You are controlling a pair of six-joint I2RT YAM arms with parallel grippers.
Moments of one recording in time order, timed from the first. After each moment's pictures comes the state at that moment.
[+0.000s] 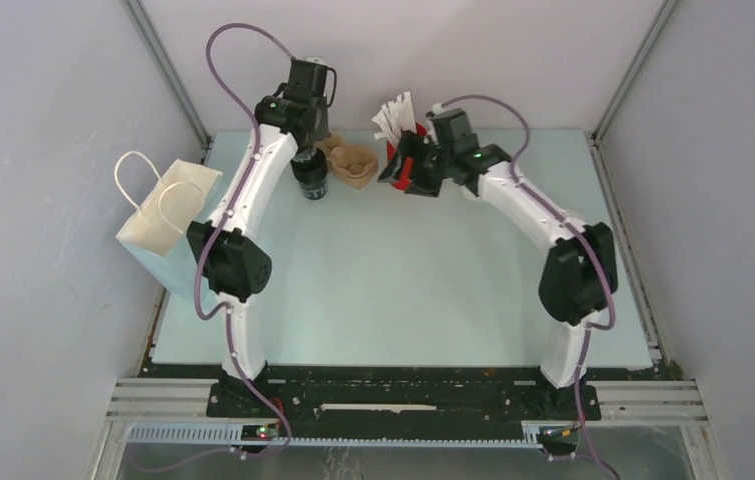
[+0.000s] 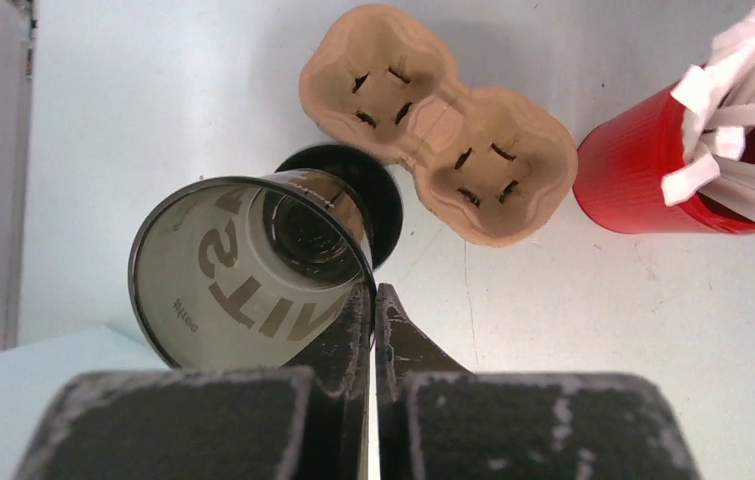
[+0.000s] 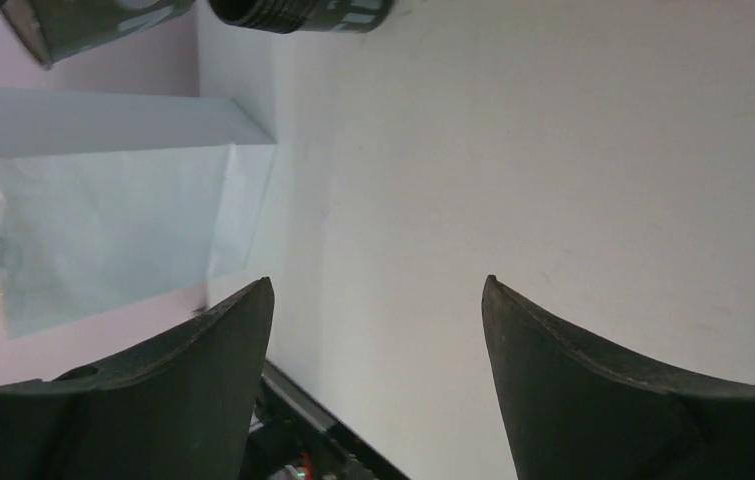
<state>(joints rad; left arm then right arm) -0.32 2.06 2.28 -0.94 -0.32 -0.21 0.50 1.93 1.72 -0.44 -0.34 0.79</state>
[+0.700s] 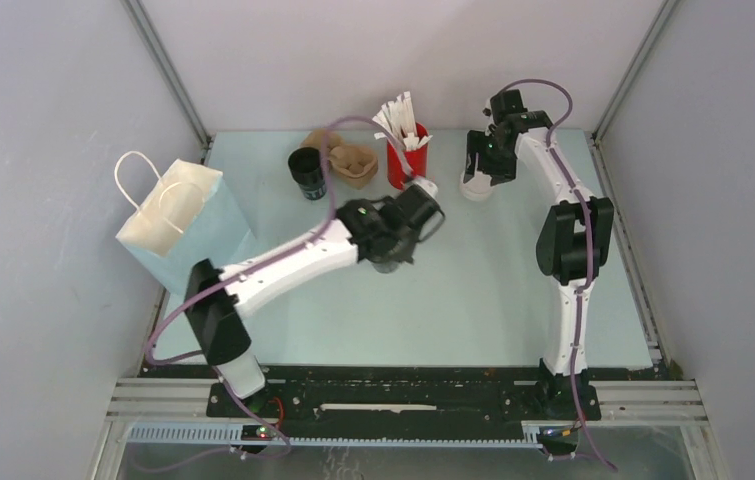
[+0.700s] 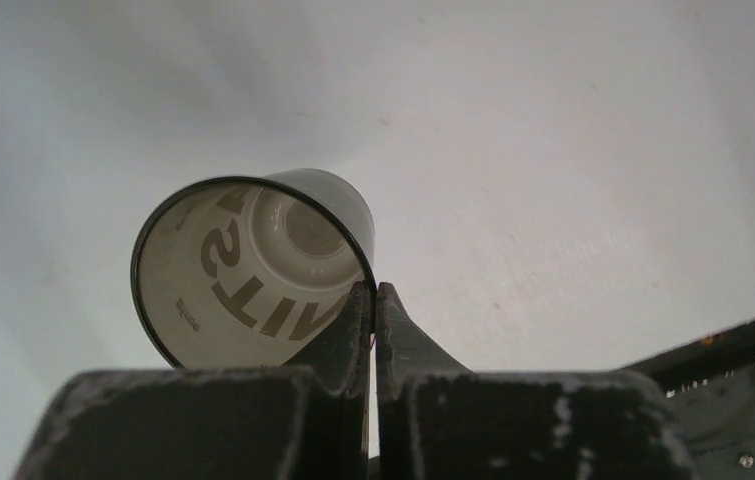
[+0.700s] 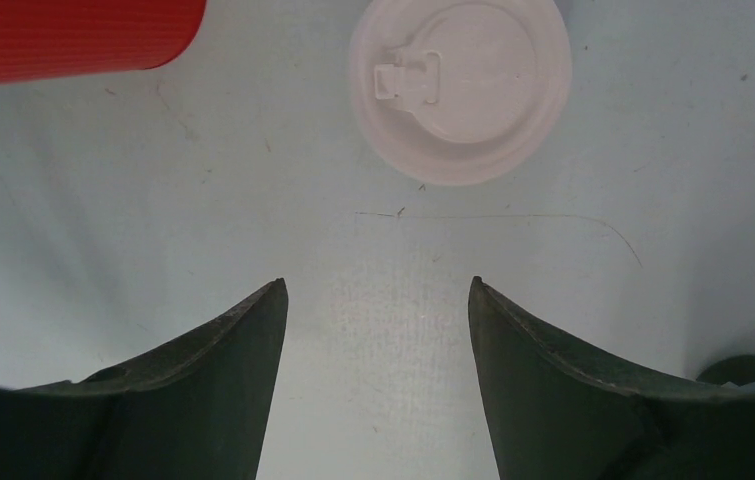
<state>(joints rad) -0.93 1.66 1.62 -0.92 -0.36 -0.42 0.17 2.18 2.10 -0.98 -0.10 0.24</state>
